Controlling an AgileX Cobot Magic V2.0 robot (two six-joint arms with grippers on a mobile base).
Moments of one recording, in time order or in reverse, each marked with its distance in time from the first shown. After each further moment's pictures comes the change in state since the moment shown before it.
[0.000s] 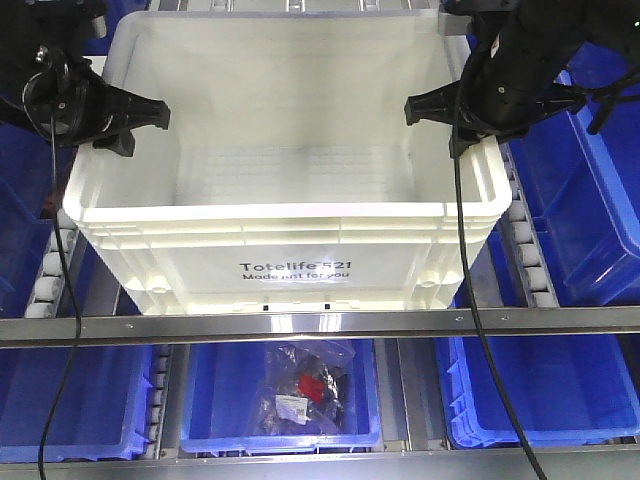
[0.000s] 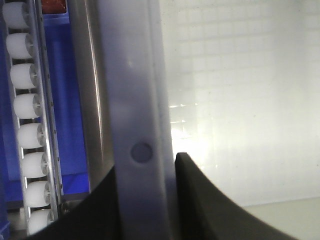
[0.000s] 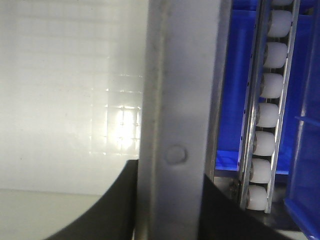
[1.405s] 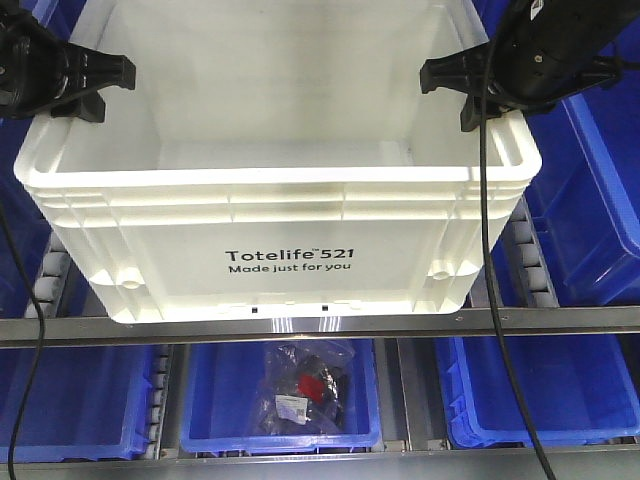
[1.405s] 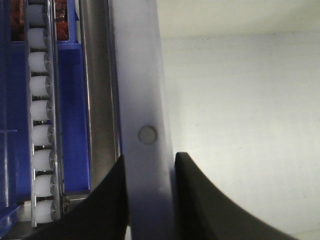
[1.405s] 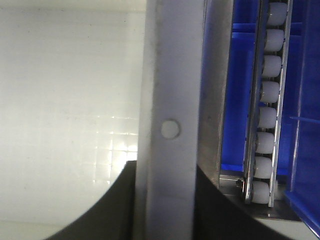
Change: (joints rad) left arm 0.000 -0.179 0.002 -0.016 0.043 -0.026; right arm 0.002 -0.142 0.011 0.035 0.013 -0.001
